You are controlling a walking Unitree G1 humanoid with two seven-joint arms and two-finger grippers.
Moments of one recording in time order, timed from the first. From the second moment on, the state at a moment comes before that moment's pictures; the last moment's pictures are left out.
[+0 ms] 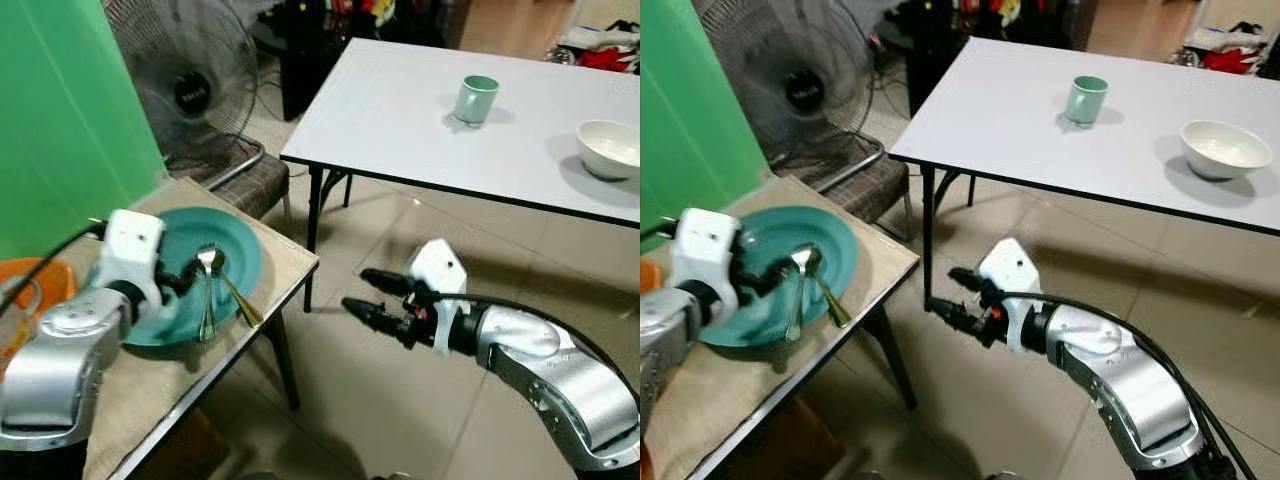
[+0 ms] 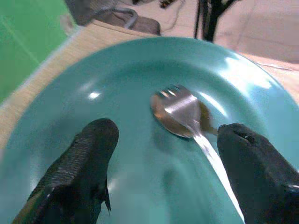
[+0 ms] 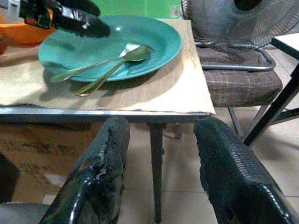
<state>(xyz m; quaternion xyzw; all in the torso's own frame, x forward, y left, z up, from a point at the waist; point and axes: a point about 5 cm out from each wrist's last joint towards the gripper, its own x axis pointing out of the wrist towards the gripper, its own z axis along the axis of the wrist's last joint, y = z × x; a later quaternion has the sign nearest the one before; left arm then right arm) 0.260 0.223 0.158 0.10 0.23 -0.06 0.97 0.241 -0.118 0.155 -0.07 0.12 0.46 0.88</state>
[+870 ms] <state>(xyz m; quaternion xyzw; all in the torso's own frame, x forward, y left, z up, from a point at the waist) 0.284 0.200 0.140 0.06 0.30 -0.11 0.95 0.236 -0.116 0.155 -0.08 0.13 0.49 0.86</state>
